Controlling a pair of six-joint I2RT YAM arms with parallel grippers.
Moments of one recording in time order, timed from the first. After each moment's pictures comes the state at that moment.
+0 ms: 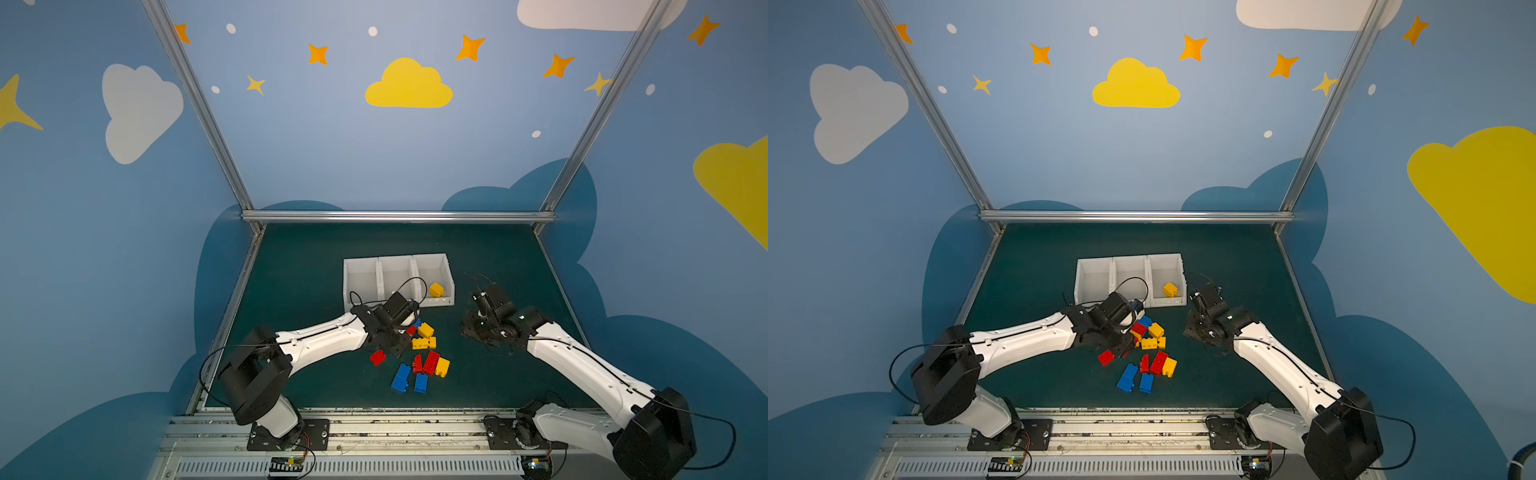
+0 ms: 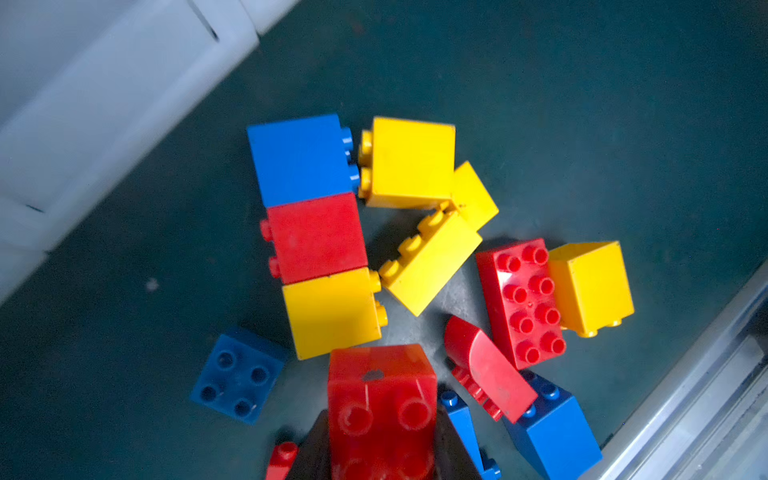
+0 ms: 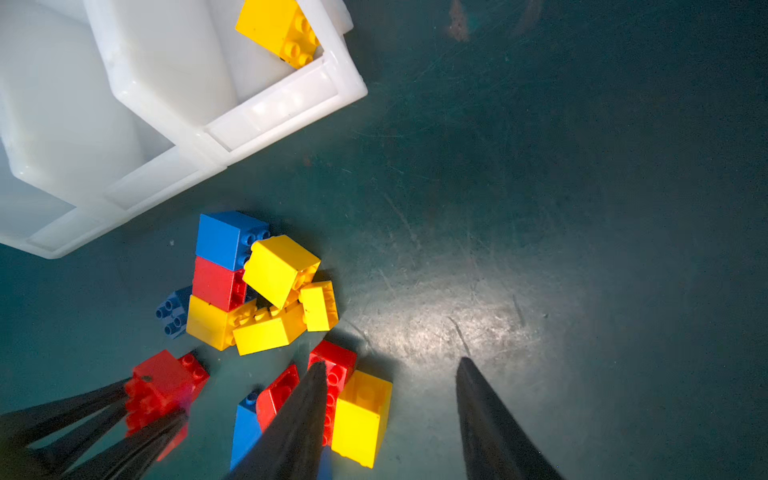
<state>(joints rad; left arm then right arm) -0.87 1.57 1.05 -0.56 0.05 -0.21 0.58 1.15 0.83 -0.78 0.06 0.81</state>
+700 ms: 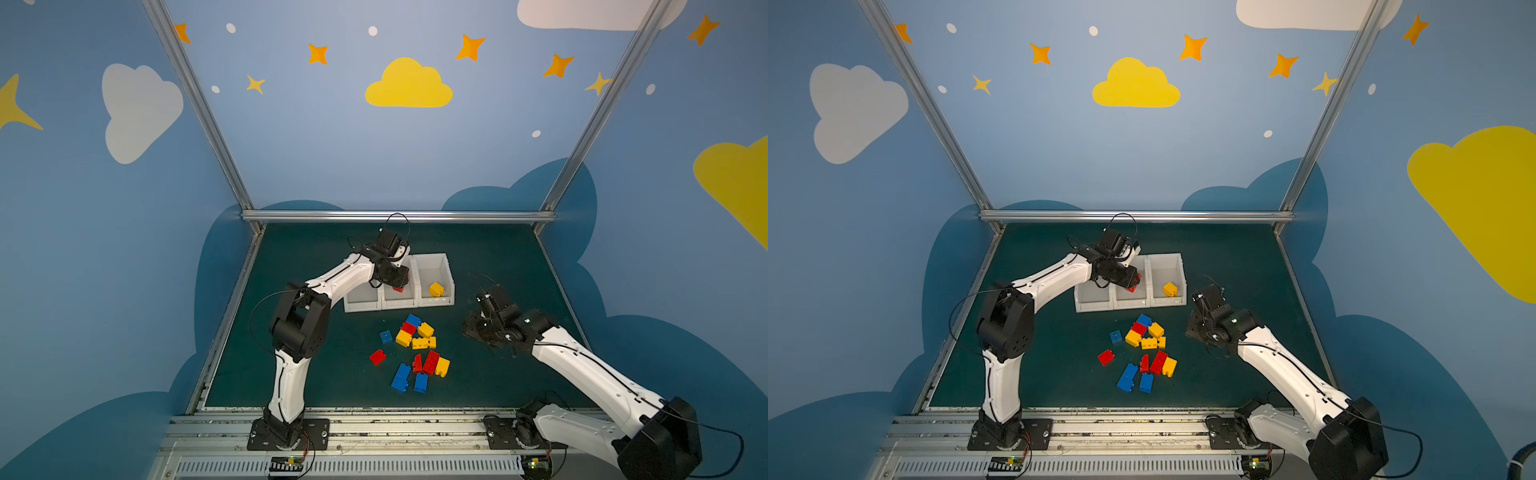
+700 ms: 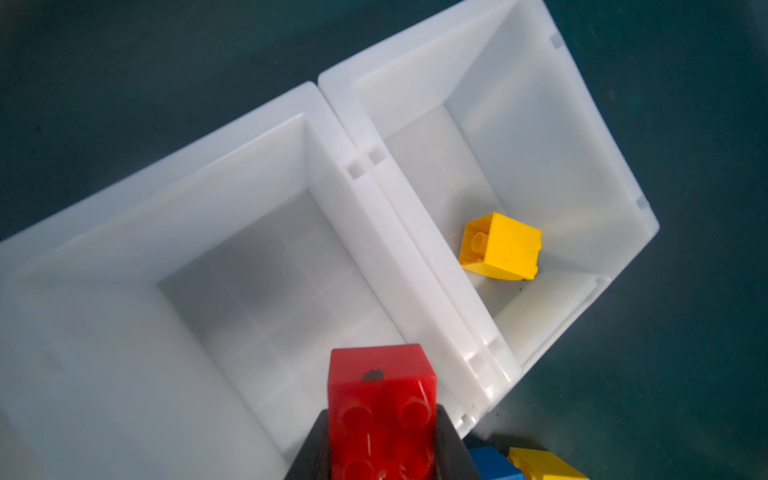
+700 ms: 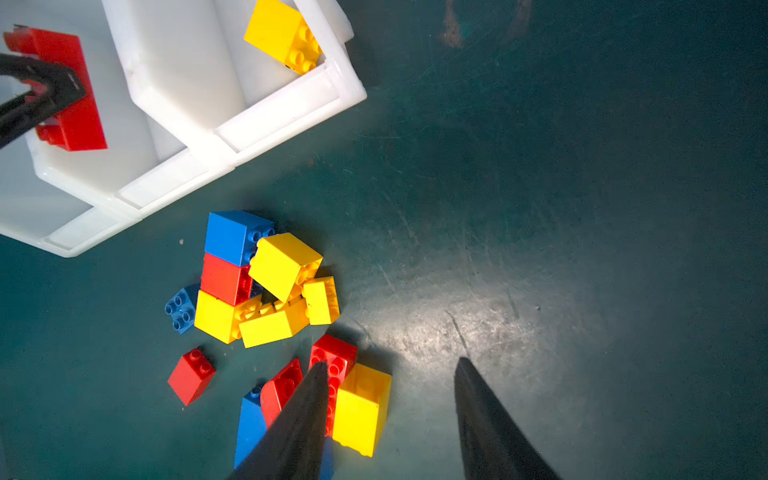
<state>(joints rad) -0.53 2.08 1.70 -0.64 0.22 -0.14 0.58 1.09 0.82 -0.80 0.06 0.82</state>
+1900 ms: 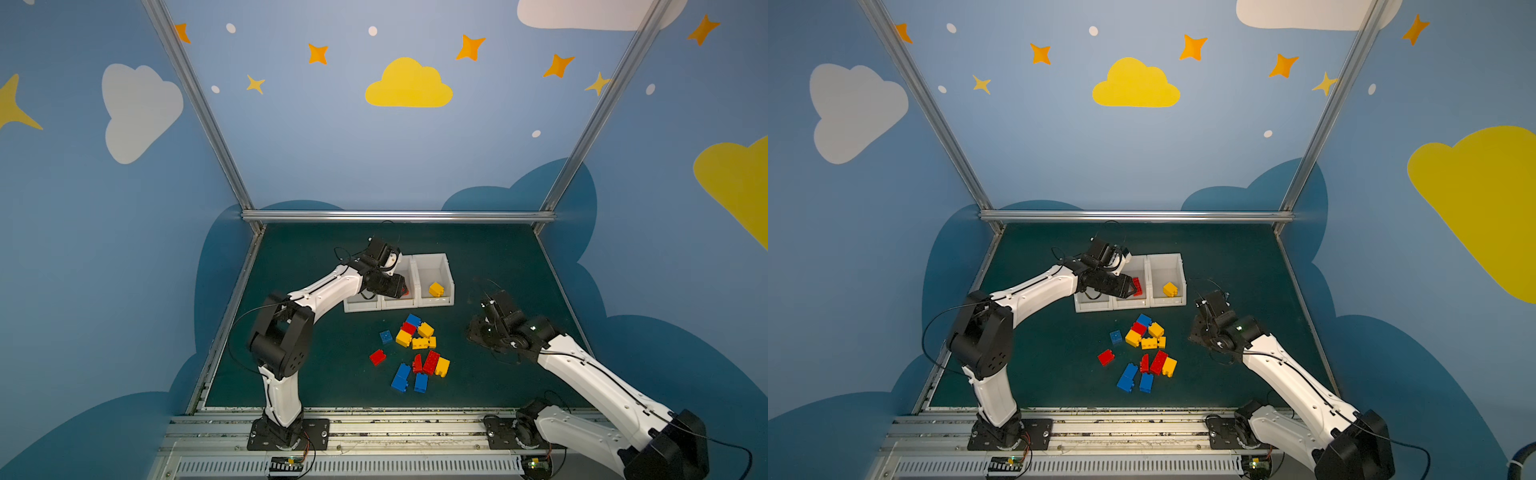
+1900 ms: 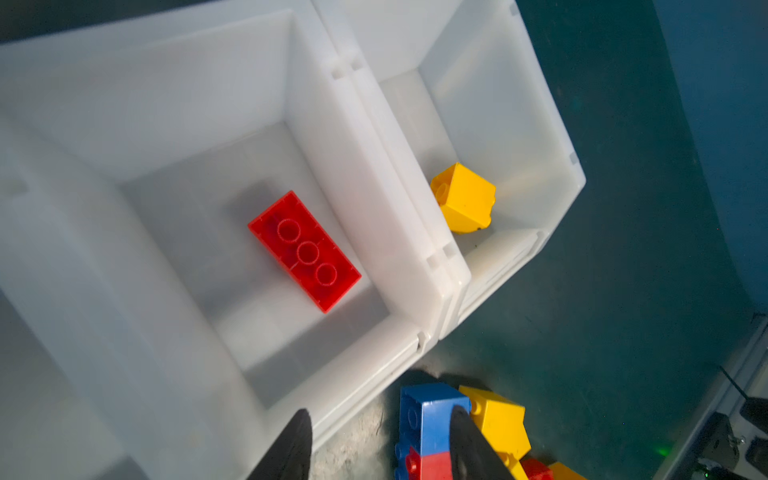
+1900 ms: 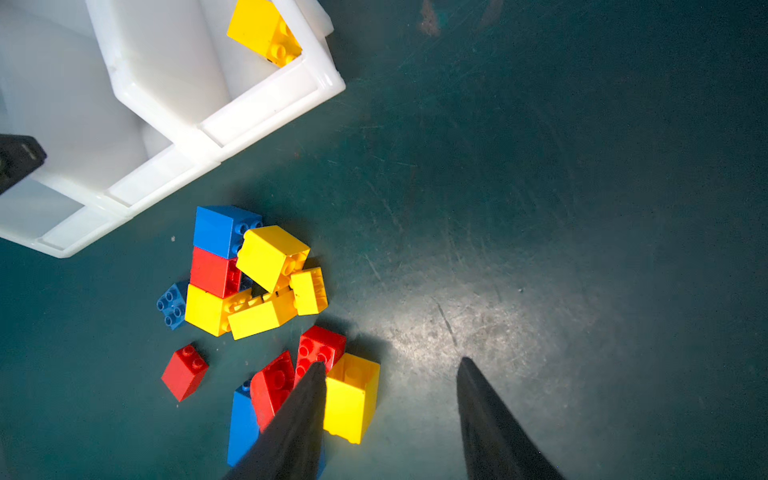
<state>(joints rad) -0.53 1.83 1.38 -0.52 0.29 -0.25 0.58 1.04 0.78 -0.81 0.07 0.84</state>
